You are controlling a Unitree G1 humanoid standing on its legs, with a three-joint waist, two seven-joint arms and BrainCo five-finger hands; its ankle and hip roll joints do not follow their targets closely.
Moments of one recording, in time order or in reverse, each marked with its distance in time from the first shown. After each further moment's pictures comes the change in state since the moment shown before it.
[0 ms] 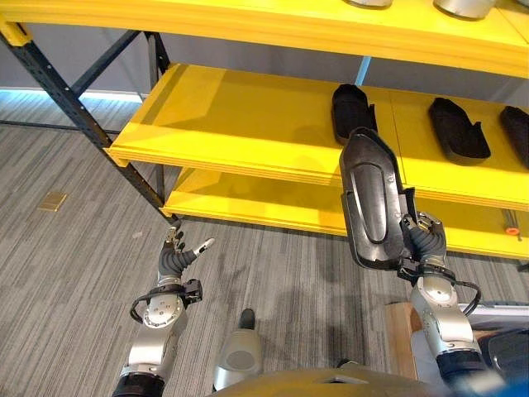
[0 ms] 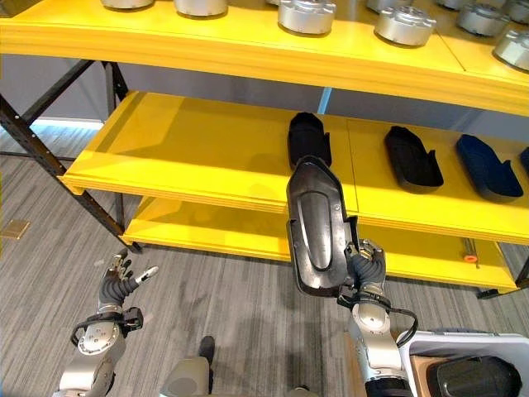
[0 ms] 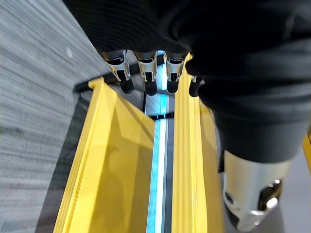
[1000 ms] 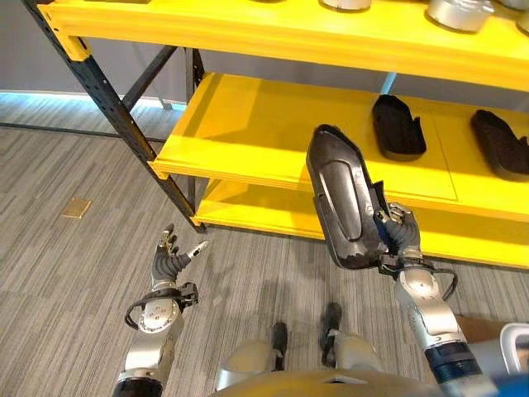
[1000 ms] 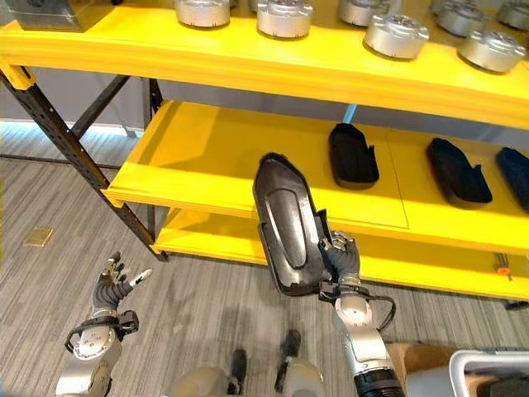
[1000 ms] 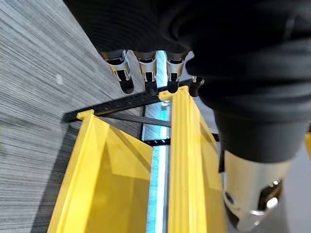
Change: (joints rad) left arm 0.043 -0.022 0.015 0.006 0.001 -0.014 -0.009; right arm -0.035 -0.019 0.106 -0.014 0.000 -0.002 0.073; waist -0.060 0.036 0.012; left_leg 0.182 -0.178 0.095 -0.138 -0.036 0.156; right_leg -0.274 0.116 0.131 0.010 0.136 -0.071
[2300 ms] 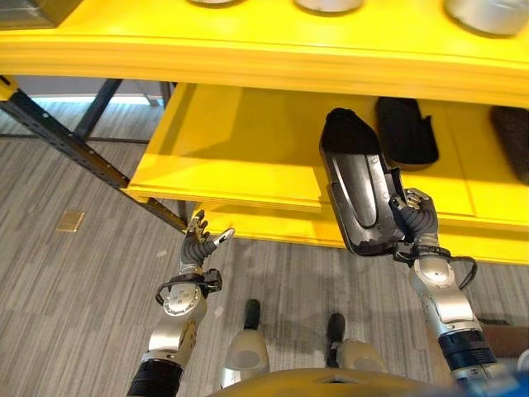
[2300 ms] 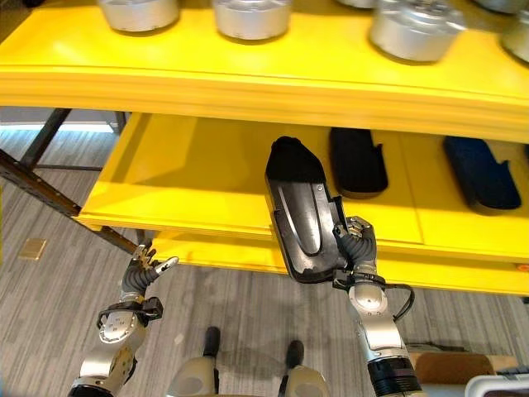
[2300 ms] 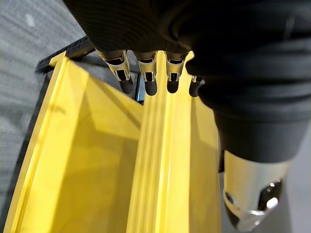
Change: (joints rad) left arm -0.123 -0.008 -0.106 -0.010 -0.039 0.013 -0.036; right arm -0.103 -0.027 -0.017 -0.003 -0.001 -0.010 -0.024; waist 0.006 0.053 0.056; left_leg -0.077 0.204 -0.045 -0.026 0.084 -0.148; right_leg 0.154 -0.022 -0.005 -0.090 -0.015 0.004
